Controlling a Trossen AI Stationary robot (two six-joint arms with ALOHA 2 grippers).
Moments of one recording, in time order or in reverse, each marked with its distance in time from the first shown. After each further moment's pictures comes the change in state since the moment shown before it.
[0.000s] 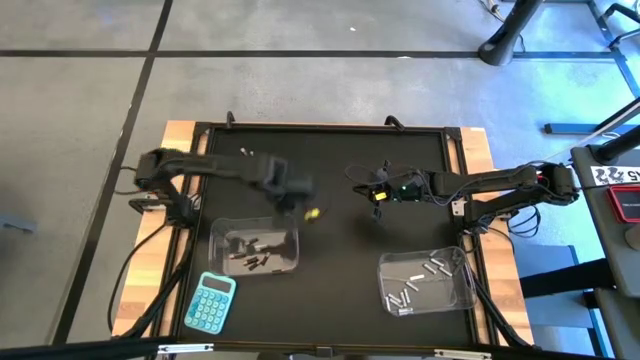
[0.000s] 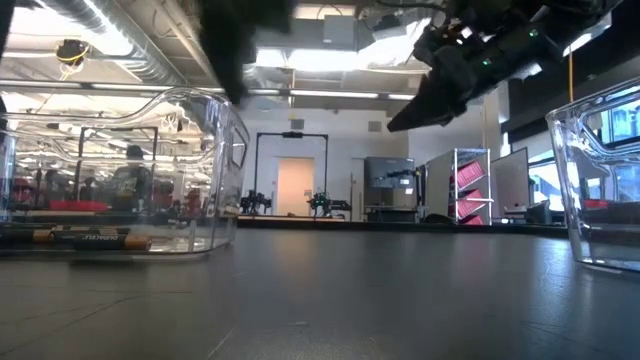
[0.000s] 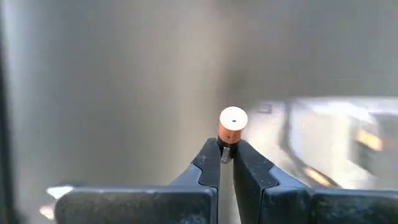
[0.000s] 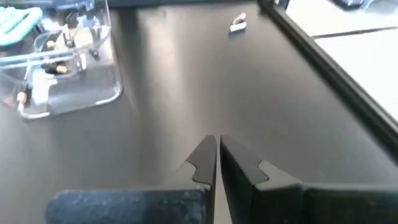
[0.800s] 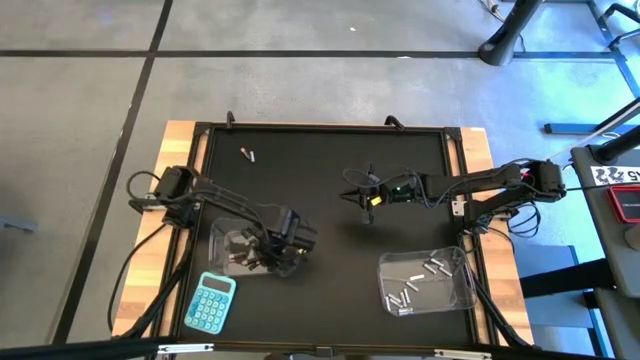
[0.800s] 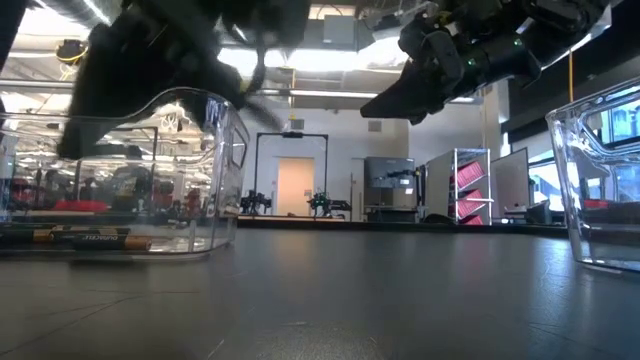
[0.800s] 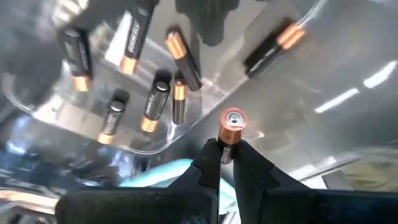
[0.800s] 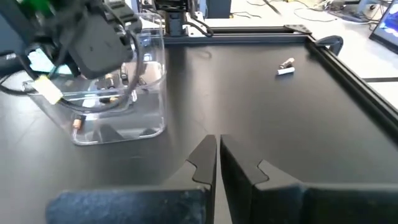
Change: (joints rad) left arm -0.231 0.202 -0.123 -0.062 0.535 -0.891; right arm 0.001 0.125 0.000 0.280 -0.180 -0.054
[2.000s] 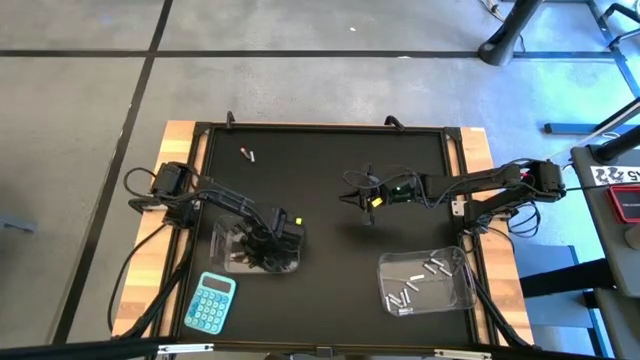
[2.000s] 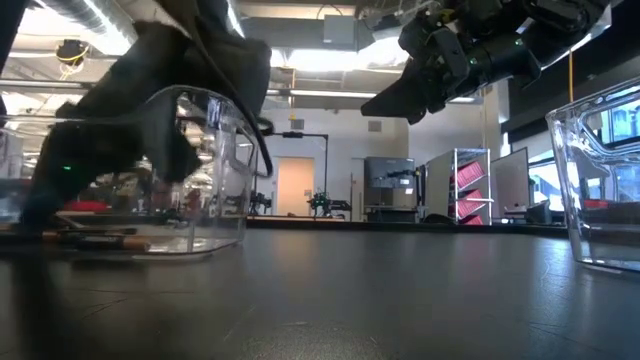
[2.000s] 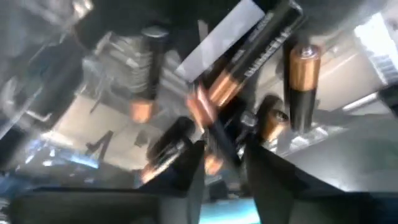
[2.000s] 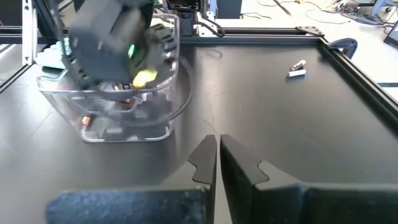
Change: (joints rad) left arm 0.063 -0.044 -0.326 0.188 0.008 0.067; right arm 0.000 0.000 0.000 -0.001 -0.043 -0.018
